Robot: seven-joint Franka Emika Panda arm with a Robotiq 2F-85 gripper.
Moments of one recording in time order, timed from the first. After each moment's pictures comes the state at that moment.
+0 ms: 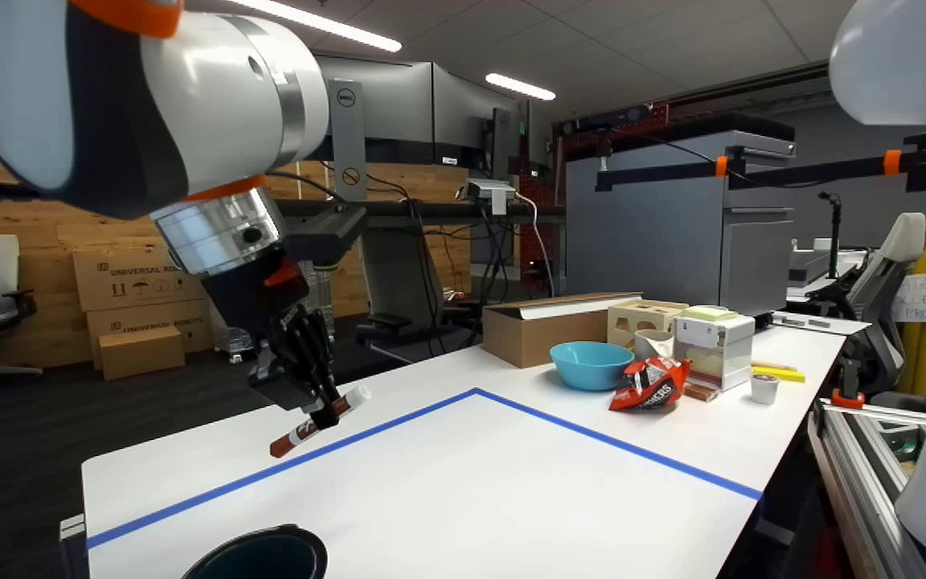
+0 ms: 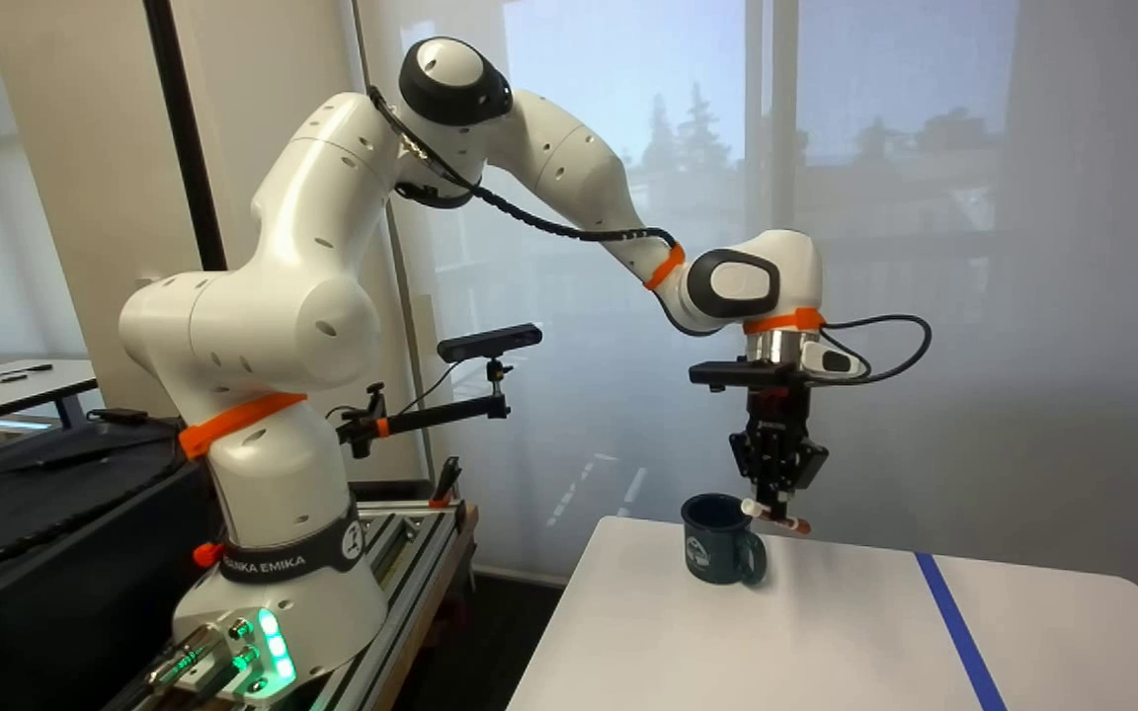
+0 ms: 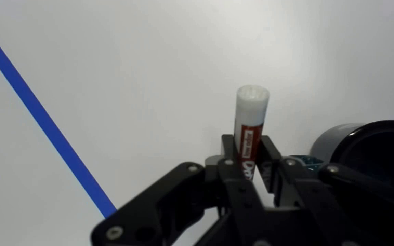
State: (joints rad) arm -1.84 -0.79 2.16 -2.01 0.41 2.17 -0.51
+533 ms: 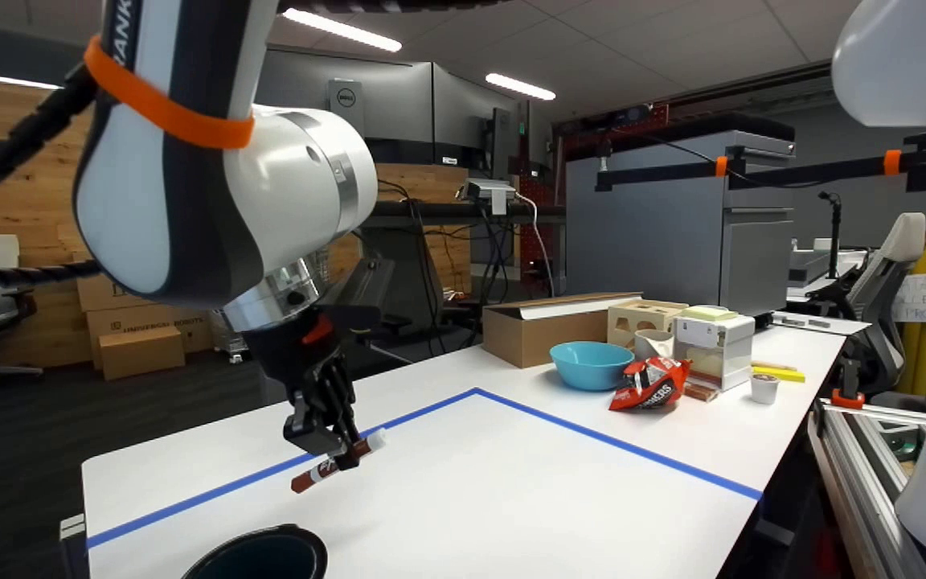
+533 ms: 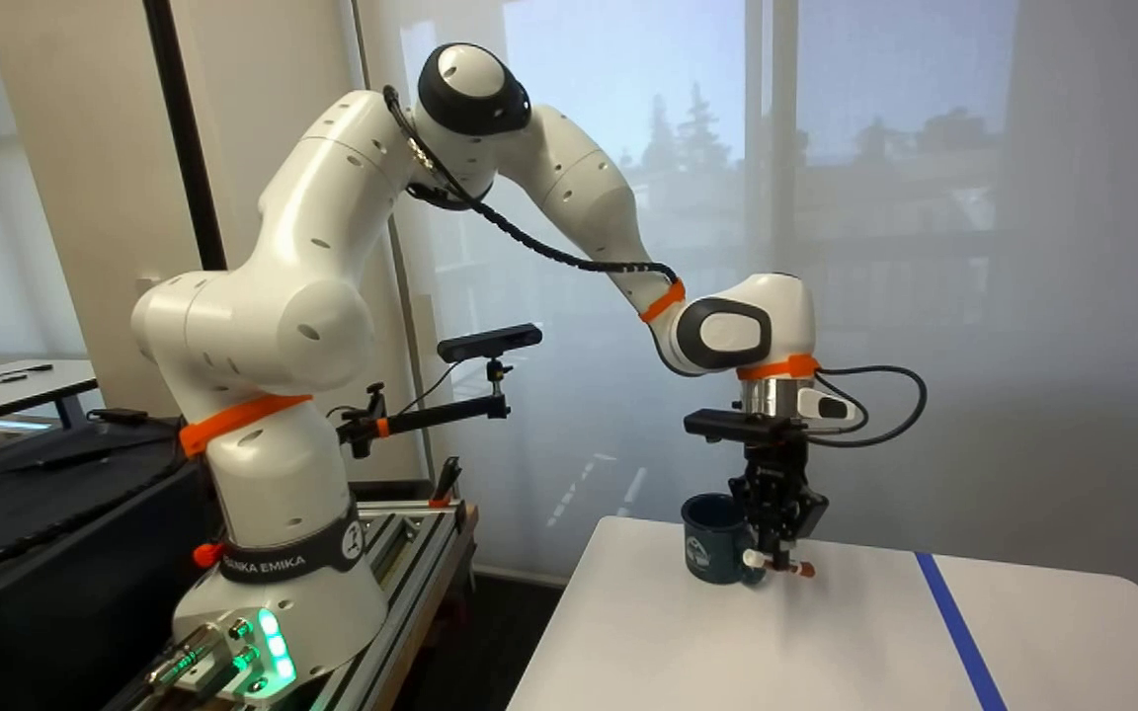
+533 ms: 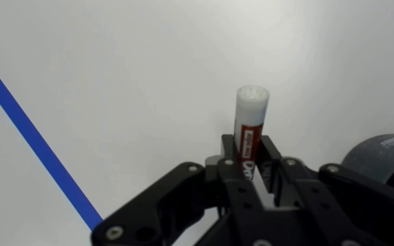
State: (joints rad) arm -1.95 -0.79 2.30 -2.09 0.42 2.38 -0.51
